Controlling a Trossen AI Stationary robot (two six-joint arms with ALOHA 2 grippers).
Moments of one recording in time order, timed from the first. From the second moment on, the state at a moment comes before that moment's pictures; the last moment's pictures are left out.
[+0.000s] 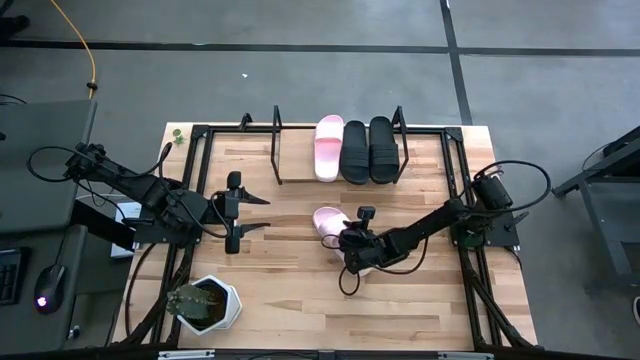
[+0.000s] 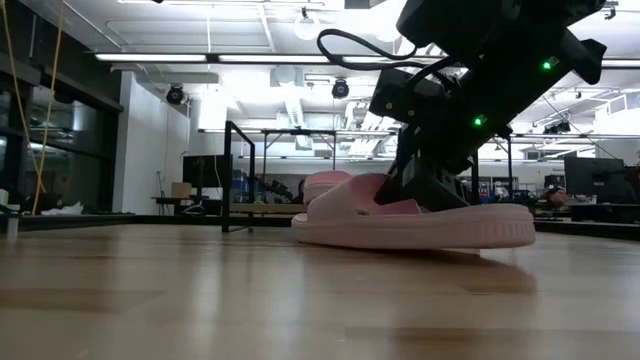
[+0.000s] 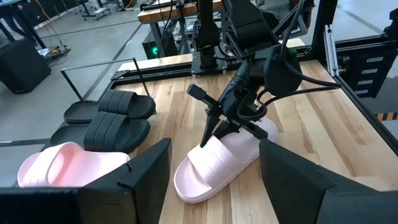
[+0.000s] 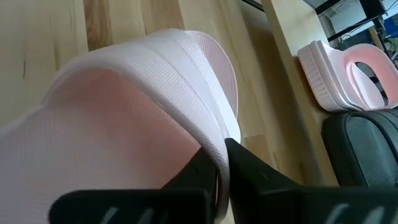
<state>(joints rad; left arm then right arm) -0.32 0.87 0.82 -0.35 -0.52 -0.01 0.36 1.88 0.97 -0.15 0.87 0.13</state>
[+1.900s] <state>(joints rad) -0.32 0.87 0.82 -0.35 -0.52 -0.01 0.01 1.88 1.41 -0.44 0.99 -0.11</state>
